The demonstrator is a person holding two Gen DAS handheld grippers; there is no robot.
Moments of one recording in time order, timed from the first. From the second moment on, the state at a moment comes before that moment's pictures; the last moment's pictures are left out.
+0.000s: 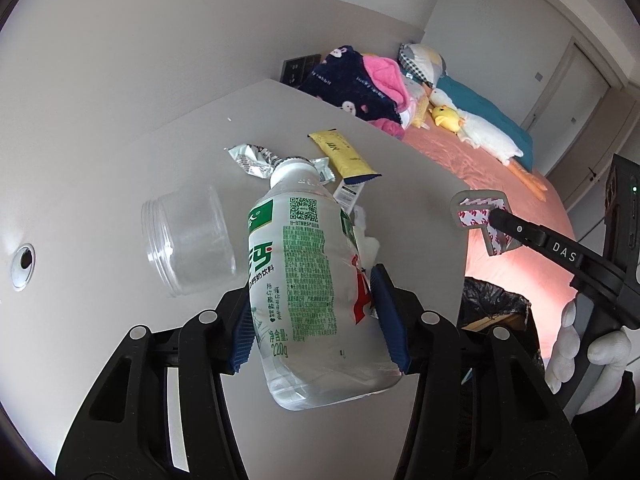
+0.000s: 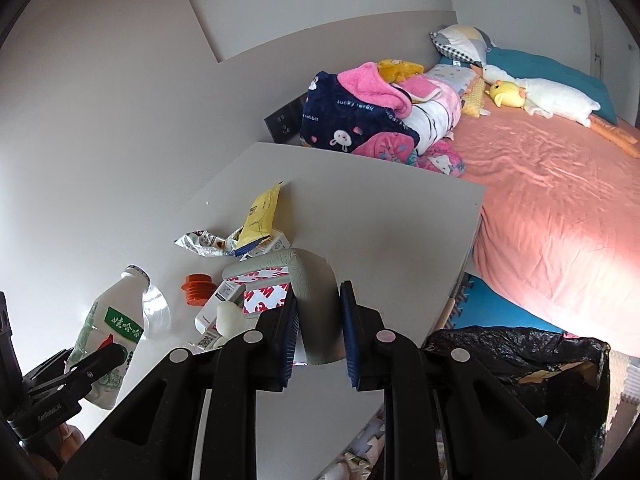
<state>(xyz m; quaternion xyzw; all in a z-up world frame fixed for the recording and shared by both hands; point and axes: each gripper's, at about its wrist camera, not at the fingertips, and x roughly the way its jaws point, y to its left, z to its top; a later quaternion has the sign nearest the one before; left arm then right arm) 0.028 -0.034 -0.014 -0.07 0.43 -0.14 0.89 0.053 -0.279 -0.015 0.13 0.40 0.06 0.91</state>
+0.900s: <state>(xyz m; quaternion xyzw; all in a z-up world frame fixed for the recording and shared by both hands) -0.002 -0.157 0.016 -0.02 0.40 -0.28 0.87 -0.046 -0.368 0.019 0.16 0.36 -0.02 0.92</state>
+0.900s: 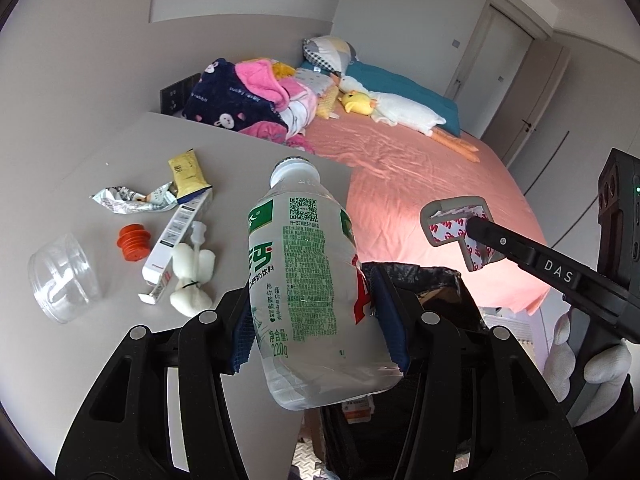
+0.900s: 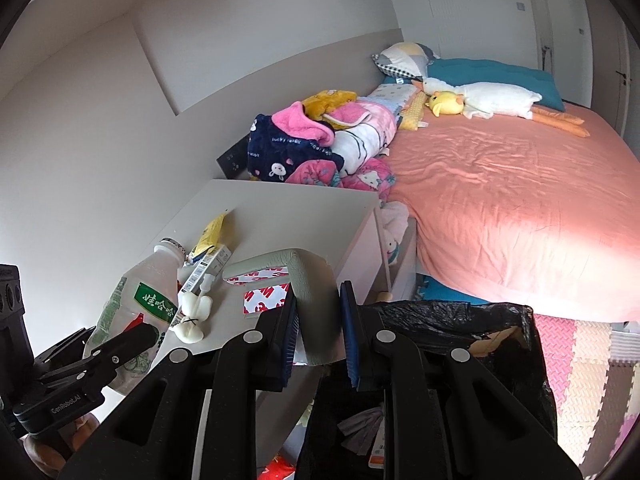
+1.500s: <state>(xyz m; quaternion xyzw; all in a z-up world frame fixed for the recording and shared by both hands) -0.023 -0.225 0.025 0.02 0.39 -0.36 0.85 -0.097 -0.427 0.037 0.18 0.33 -0.09 0.92</state>
